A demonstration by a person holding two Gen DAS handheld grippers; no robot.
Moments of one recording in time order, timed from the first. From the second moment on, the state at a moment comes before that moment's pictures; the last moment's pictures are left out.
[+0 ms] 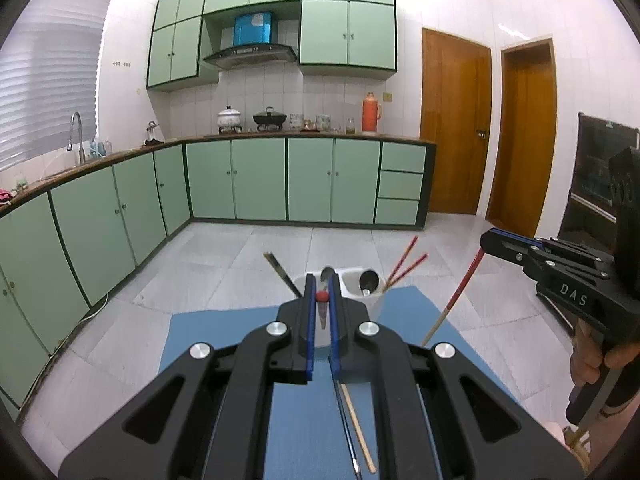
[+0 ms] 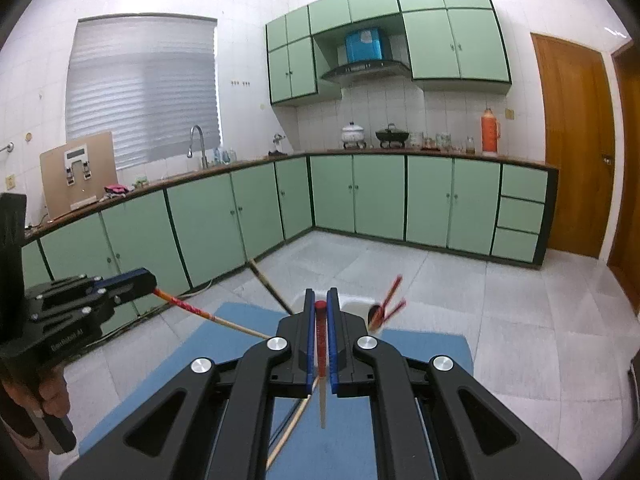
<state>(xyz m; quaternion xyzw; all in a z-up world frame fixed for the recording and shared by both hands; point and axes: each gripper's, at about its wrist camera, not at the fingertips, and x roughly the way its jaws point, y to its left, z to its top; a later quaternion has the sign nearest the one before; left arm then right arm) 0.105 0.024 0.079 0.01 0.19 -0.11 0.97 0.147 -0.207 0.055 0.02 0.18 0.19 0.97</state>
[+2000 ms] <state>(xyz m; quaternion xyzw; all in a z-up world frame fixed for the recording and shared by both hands) 0.203 0.031 0.042 -0.02 0.18 -0.10 0.98 0.221 -0.226 0.035 0.04 0.15 0.09 0.98</state>
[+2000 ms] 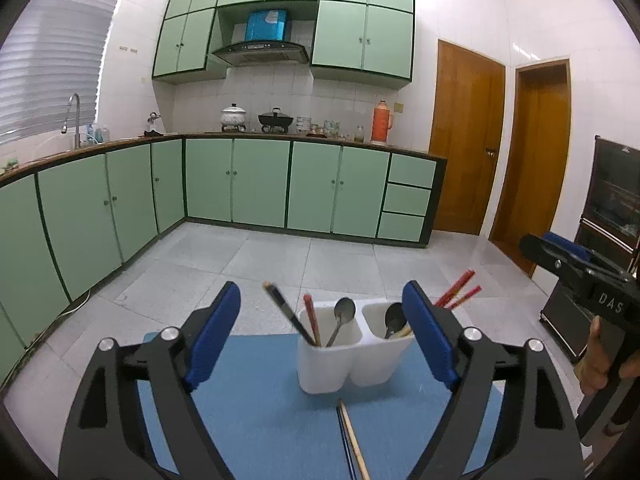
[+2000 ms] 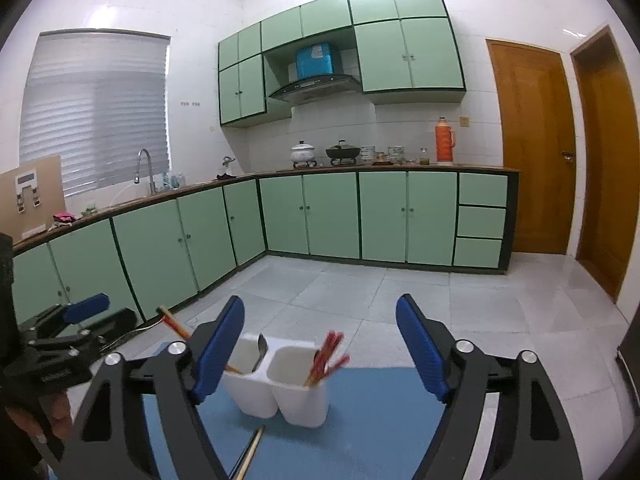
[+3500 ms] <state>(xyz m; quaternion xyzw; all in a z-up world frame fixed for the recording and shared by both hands) 0.089 0.089 -0.148 -0.02 0.40 -0.04 0.92 0.105 -0.122 -0.166 0.00 0.37 0.13 0.92</state>
